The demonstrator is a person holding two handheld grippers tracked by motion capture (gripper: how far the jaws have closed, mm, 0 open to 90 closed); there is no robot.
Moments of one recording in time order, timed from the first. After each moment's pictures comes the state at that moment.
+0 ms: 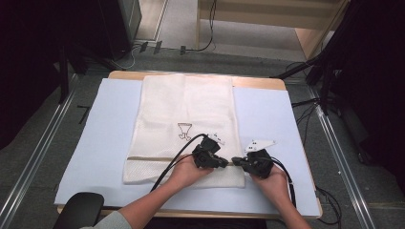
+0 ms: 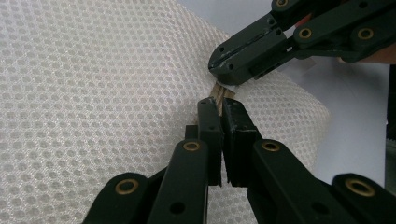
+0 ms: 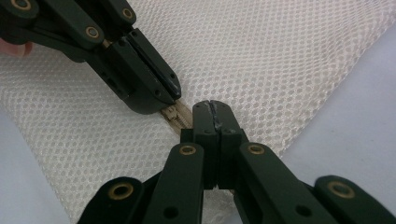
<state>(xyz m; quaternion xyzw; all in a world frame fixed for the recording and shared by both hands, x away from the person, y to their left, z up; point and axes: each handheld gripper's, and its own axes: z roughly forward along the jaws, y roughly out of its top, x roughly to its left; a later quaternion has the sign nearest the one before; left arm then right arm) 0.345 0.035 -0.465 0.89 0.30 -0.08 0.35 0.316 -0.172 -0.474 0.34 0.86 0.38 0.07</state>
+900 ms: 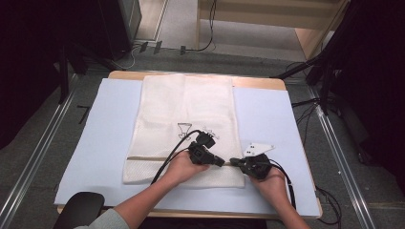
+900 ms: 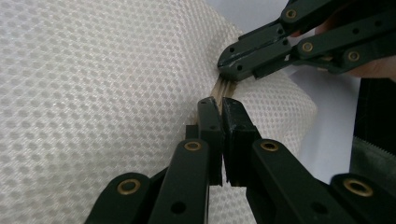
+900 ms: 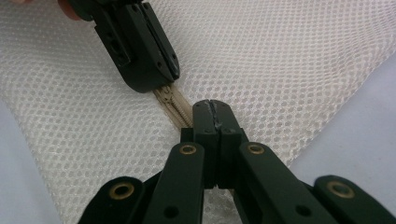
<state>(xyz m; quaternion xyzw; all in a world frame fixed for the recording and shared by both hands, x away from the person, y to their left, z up) 0.355 0.050 -0.461 0.88 0.32 -0.13 0.33 0.311 -0.169 -0.480 0.30 0.87 0.39 0.10</state>
